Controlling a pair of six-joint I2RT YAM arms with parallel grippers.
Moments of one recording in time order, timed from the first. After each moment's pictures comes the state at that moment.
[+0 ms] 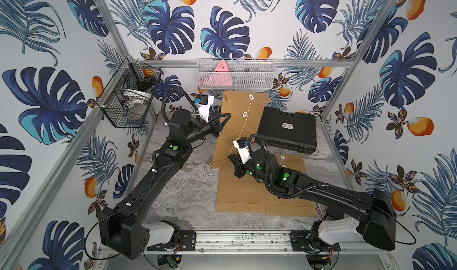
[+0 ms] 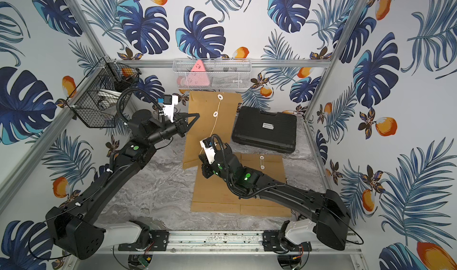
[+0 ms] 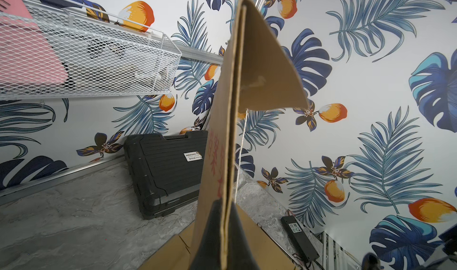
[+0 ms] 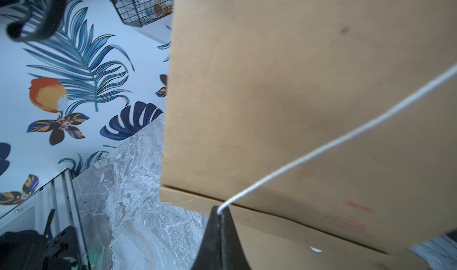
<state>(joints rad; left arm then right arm) -0.29 1.30 1.23 0.10 0.58 -0.43 1.04 1.37 1.04 0.02 0.15 0.22</state>
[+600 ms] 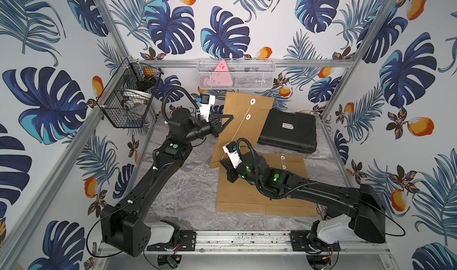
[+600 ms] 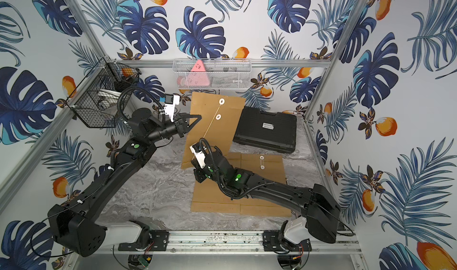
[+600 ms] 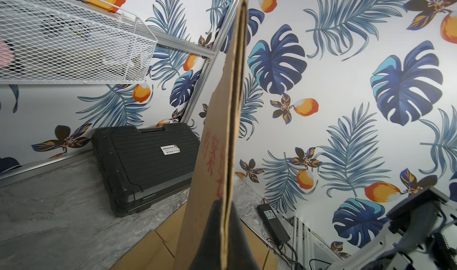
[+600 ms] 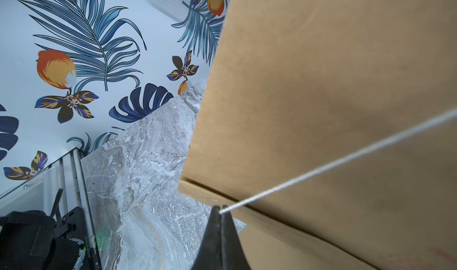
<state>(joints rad) -0.28 1.32 1.24 0.13 0.73 -0.51 1.07 1.46 1.08 0.02 0.15 0.21</state>
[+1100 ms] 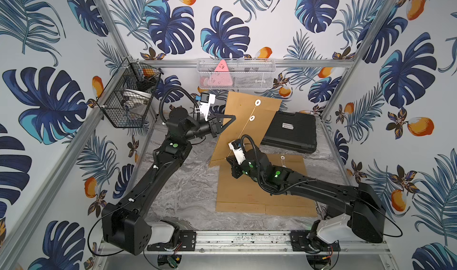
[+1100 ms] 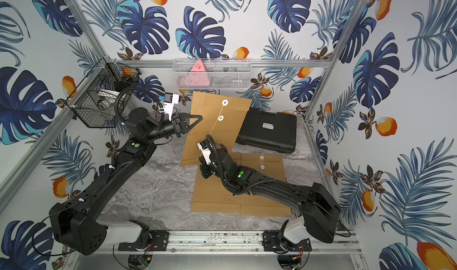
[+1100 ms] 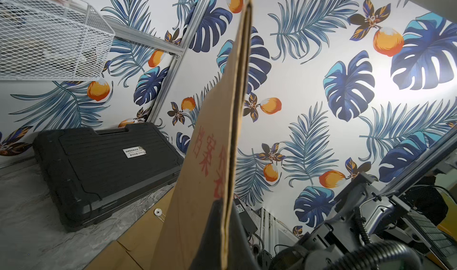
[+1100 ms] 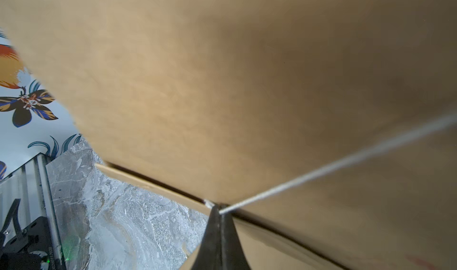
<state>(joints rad) -0.26 1.33 1.24 0.26 0.88 -0.66 0.98 1.46 1.02 0.02 0.14 0.21</state>
